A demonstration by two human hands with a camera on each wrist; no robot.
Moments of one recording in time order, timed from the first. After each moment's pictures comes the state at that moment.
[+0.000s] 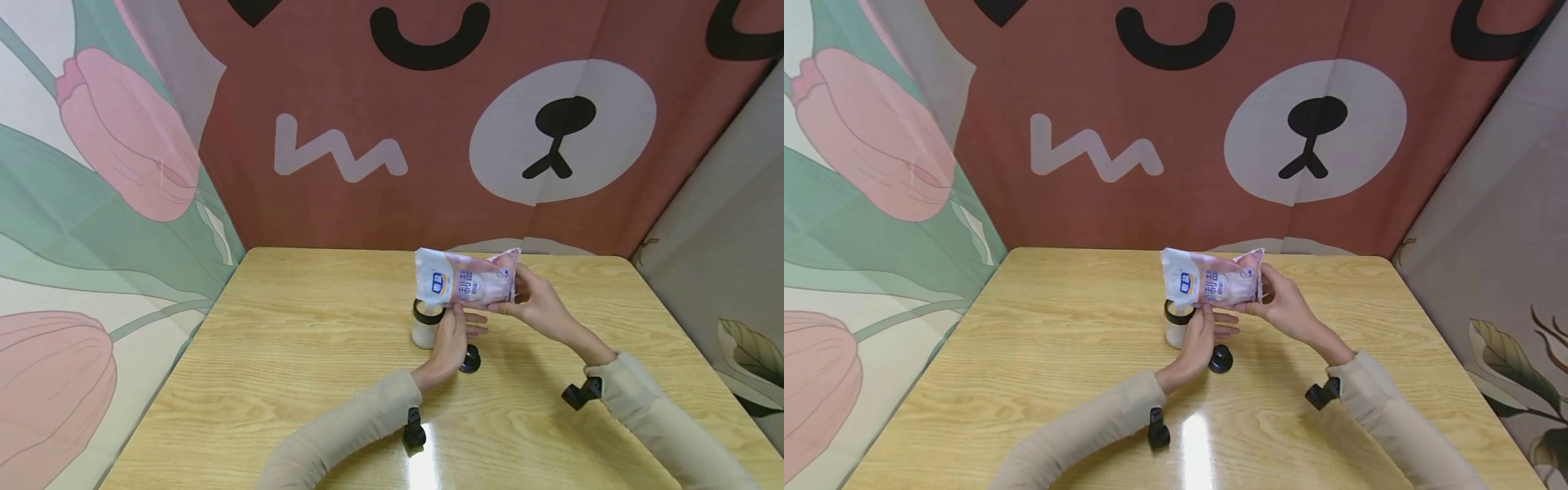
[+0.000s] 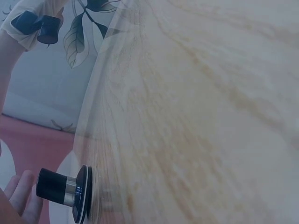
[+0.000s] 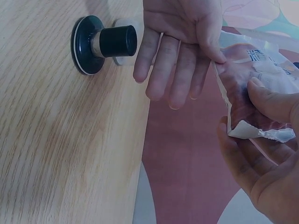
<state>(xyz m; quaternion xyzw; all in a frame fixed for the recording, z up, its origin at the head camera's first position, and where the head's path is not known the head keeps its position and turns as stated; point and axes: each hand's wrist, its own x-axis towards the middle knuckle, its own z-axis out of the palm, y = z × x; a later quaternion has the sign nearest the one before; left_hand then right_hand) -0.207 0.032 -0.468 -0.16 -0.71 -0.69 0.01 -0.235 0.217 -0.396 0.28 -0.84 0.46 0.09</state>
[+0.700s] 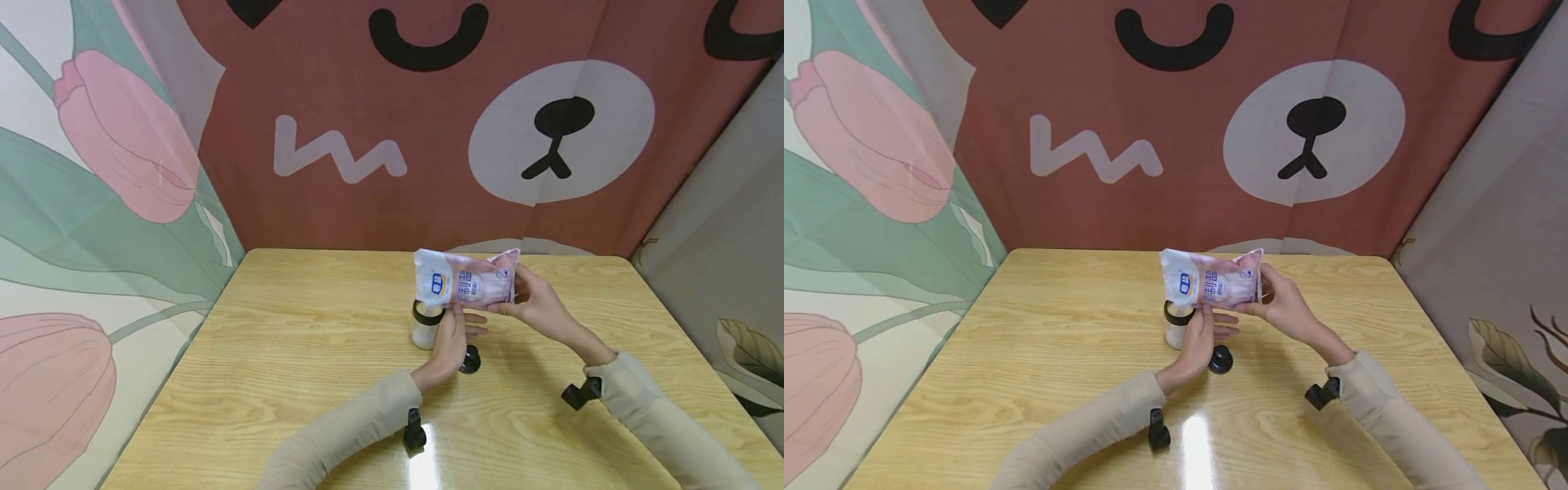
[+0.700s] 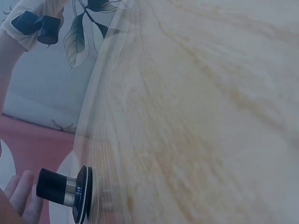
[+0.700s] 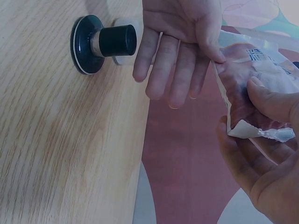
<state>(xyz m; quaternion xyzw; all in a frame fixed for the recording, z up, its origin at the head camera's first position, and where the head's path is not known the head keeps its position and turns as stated) -0.207 0.033 -0.466 -0.15 -0.70 -0.69 0.02 -0.216 0.204 -0.368 0.28 -0.84 0.45 0.10</state>
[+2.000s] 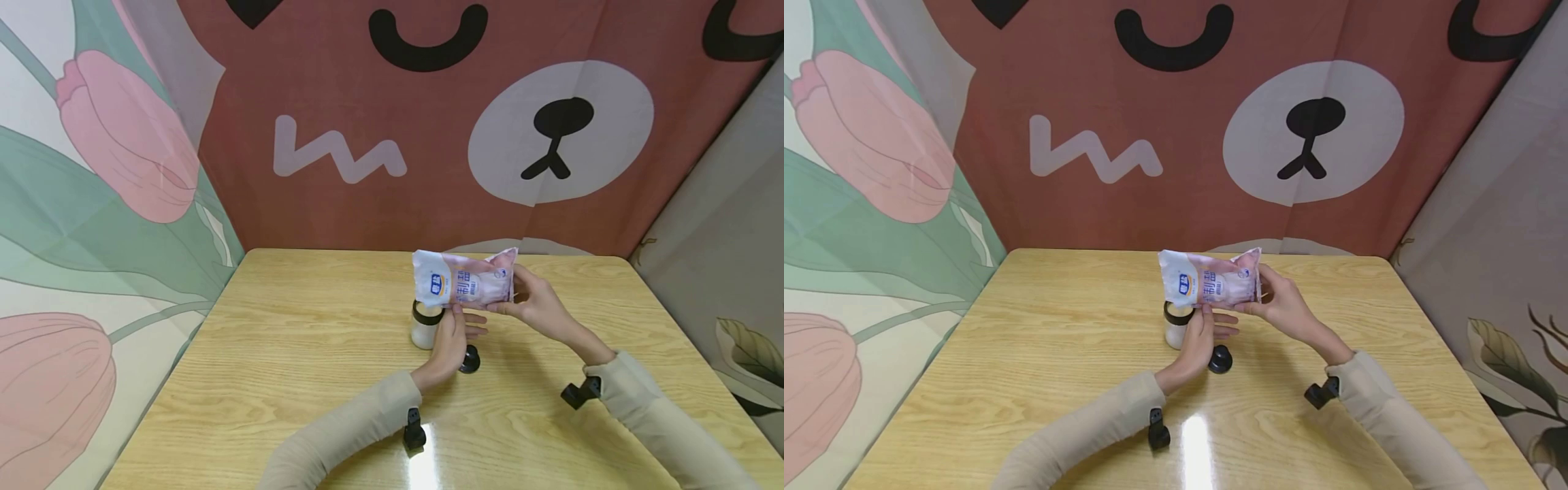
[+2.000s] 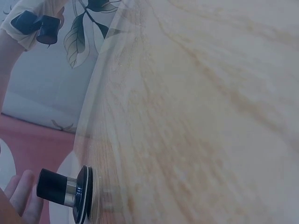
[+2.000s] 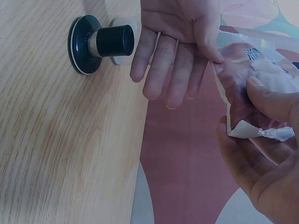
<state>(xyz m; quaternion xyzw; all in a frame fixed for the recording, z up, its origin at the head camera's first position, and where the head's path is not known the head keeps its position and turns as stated) -0.188 0.025 -0.435 -0.16 -0.69 -0.71 0.00 -0.215 0.204 -0.367 0.29 -0.84 0.44 0.10</state>
